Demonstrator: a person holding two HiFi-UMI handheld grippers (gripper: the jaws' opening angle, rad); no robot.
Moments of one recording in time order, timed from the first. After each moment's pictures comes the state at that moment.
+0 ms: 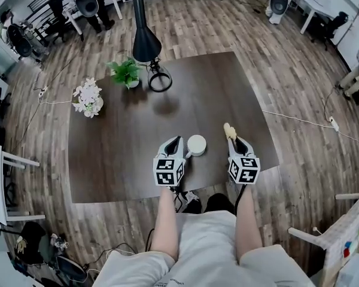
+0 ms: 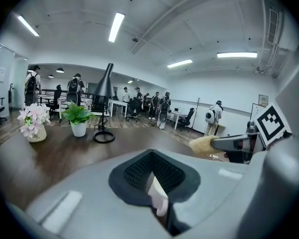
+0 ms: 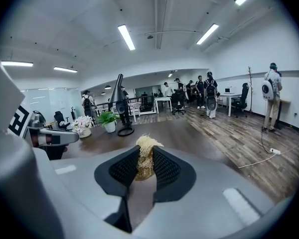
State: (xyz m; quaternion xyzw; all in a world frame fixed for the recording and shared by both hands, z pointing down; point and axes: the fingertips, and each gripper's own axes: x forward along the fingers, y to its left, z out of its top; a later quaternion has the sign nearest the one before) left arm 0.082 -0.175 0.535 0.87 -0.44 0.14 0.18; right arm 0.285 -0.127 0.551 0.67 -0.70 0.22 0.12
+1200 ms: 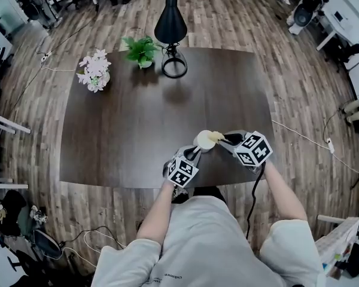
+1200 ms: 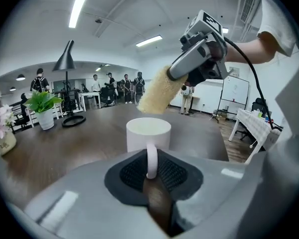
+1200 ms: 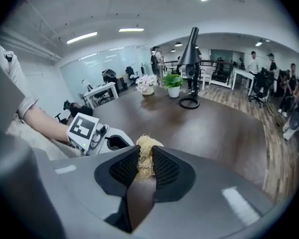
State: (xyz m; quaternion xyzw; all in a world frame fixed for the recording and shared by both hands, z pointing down) left arm 0.129 -0.132 0.666 0.91 -0.29 0.27 0.11; right arm 0.189 -0.153 0.564 0.26 -0.86 0.22 0.37
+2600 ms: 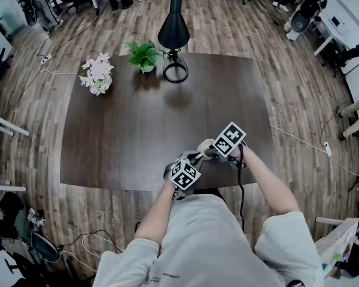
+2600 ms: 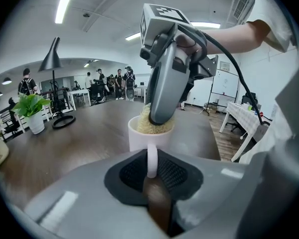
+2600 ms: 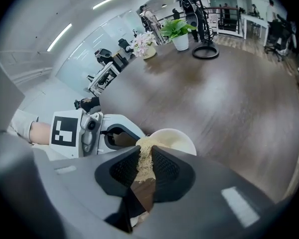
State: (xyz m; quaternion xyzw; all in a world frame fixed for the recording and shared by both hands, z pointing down) left arm 0.134 -0.116 0.668 0.92 -0.23 0.31 0.10; right arm 0.139 -0.131 0.638 0.15 -0.77 0.39 0.48
